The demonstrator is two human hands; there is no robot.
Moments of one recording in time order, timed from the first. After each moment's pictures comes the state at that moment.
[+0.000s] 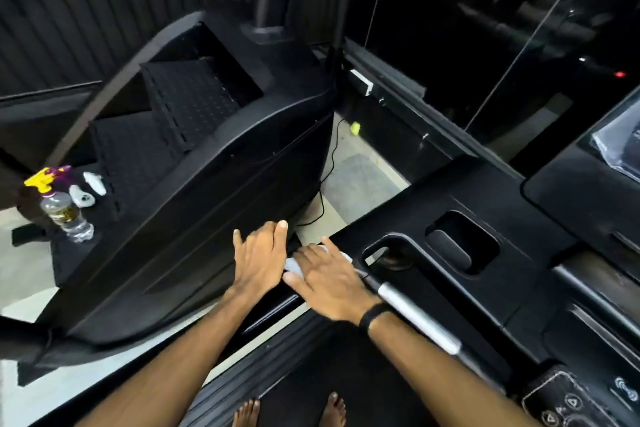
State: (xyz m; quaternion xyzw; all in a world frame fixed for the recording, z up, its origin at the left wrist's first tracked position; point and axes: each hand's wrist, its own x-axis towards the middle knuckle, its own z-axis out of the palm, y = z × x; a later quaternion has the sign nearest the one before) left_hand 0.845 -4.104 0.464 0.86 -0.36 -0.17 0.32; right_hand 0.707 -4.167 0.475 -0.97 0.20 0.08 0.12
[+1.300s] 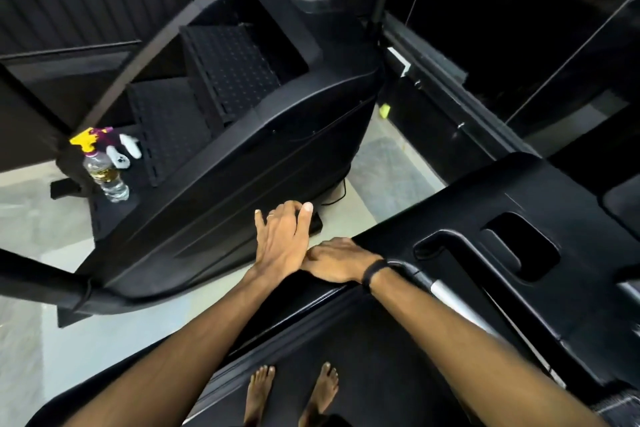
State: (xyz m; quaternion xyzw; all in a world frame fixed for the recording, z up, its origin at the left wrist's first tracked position) left_hand 0.886 -4.076 0.456 0.85 -0.34 -0.21 0.35; right_hand 0.788 -4.149 0.503 -0.91 0.20 0.31 0.20
